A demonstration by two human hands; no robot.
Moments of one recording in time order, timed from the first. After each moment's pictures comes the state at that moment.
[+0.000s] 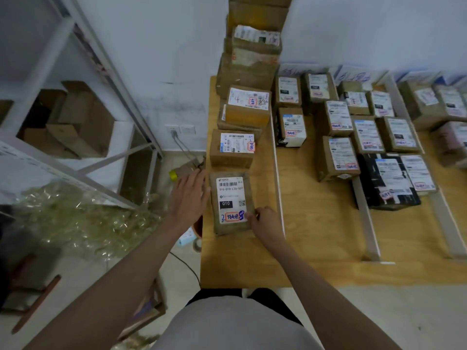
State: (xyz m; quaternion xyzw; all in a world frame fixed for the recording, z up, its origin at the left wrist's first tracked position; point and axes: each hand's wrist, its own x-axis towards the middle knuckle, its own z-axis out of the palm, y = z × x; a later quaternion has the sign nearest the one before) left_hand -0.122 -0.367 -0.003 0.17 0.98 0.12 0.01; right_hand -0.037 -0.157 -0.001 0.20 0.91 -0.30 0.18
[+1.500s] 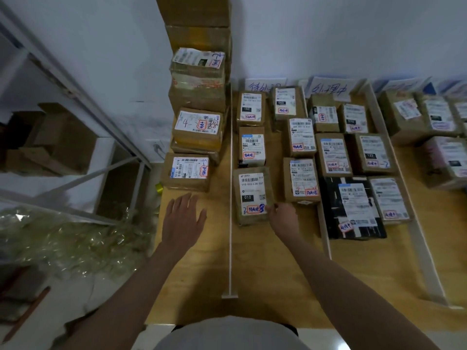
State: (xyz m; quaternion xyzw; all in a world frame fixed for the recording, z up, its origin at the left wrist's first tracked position) left_hand -0.127 -0.203 -0.001 0.08 0.99 0.07 0.05; right_hand -0.111 0.069 -0.046 0.29 0.88 -0.33 0.16
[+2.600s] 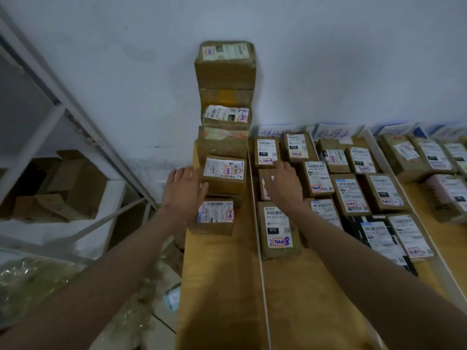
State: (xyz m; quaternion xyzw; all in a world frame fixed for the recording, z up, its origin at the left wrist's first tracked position) left_hand -0.299 -0.264 0.099 0.16 0.99 0.02 -0.02; right_hand -0.262 -0.008 0.108 0.14 0.96 -0.24 -0.06
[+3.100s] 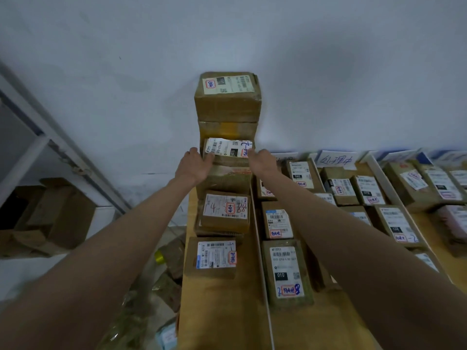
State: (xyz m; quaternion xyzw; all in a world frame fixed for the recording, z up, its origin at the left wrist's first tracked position) left_hand -0.459 -0.209 0.161 -0.01 0.94 0.32 0.10; right_hand -0.432 -0.036 0.163 0.25 0.86 -0.45 0.04
